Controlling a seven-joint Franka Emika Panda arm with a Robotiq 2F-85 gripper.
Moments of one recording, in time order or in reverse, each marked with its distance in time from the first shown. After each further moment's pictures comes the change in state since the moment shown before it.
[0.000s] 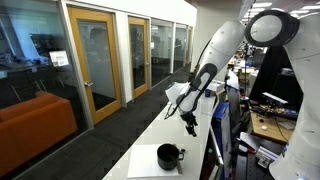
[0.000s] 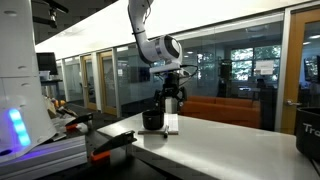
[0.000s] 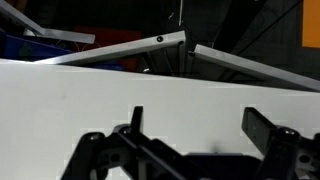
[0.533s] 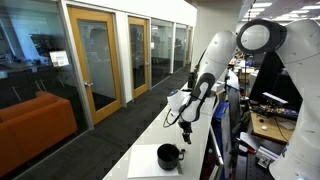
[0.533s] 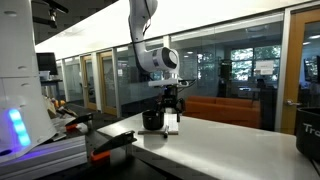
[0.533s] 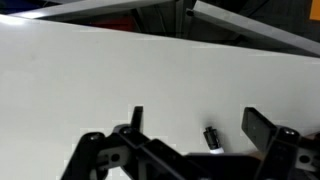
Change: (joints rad) arm 0.001 0.097 0.007 -0.021 0.000 0.263 0.001
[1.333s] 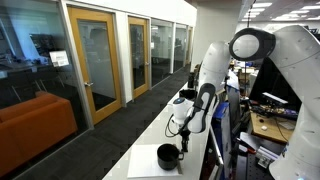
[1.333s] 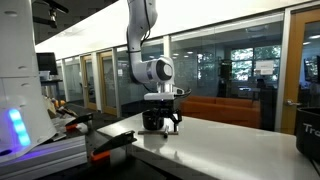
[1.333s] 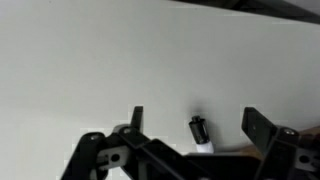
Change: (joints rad) arm 0.006 0.092 -0.002 -0.056 0.000 0.305 0.011
